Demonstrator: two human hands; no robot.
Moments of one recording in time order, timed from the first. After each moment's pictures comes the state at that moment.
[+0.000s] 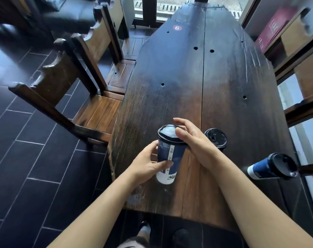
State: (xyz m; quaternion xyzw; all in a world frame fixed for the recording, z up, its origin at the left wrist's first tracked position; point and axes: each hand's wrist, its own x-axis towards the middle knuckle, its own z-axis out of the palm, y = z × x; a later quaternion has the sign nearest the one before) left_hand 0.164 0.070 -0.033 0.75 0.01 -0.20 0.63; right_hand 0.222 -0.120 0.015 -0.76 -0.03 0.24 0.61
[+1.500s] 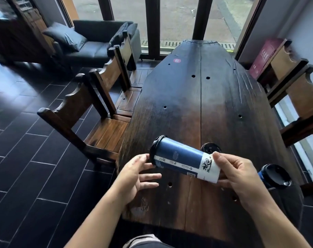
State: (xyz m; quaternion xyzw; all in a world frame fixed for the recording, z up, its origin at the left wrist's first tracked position) left_hand 0.126 0.084 0.040 0.57 0.24 -0.20 0.76; right_hand 0.127 -0.189 0.094 -0.72 0.08 0.10 0.68
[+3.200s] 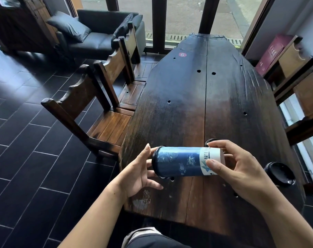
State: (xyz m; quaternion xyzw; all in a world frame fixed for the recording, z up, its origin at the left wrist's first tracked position) left_hand 0.119 0.096 0.034 0.50 0.11 -0.30 0.80; right_hand 0.122 -0.187 0.111 -0.86 -0.07 0.08 0.50
